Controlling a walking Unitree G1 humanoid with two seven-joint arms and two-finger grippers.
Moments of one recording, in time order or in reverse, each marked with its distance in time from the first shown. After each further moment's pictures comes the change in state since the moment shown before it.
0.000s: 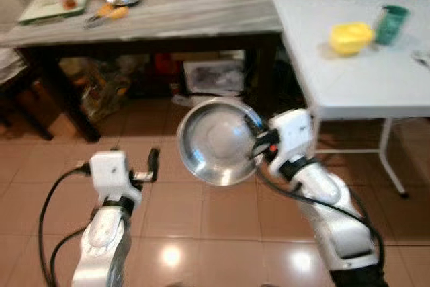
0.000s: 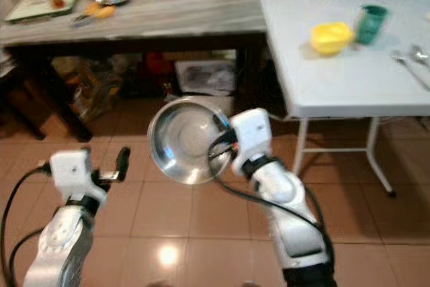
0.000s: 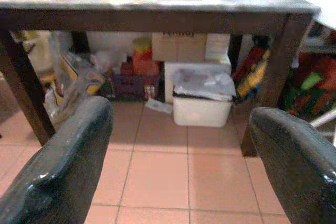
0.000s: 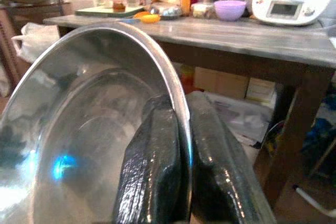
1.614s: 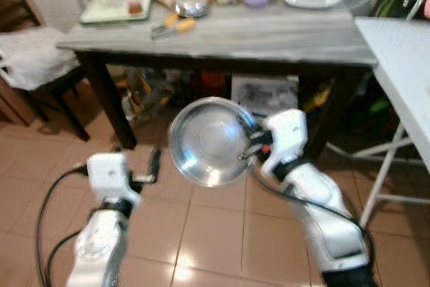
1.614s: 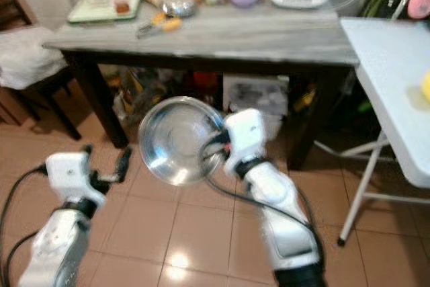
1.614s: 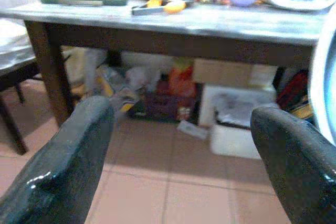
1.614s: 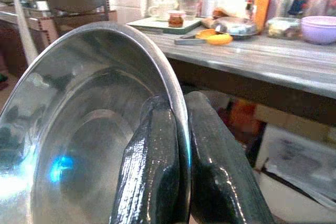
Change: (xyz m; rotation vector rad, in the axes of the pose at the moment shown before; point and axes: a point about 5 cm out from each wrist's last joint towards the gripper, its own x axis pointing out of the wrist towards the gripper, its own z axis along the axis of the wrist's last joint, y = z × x) left arm -0.007 0.002 0.001 -0.022 -0.026 -0.060; right arm 0.008 0.016 0.000 0.033 -0.018 0.046
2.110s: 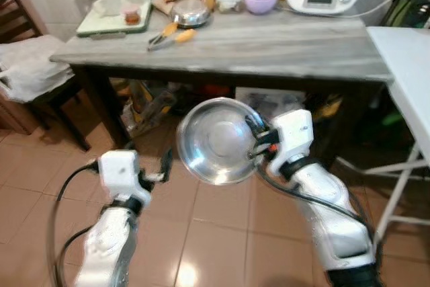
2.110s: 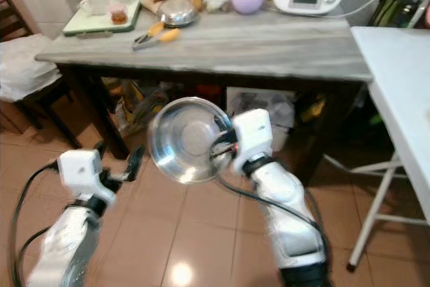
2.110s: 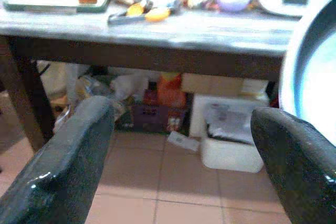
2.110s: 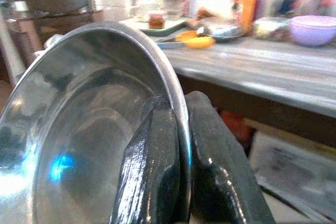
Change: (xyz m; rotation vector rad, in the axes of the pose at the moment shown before) left arm 0.002 -0.006 -0.001 -0.008 0.002 -0.031; right arm 0.000 -0.002 -0.001 -0.003 0.006 -0.008
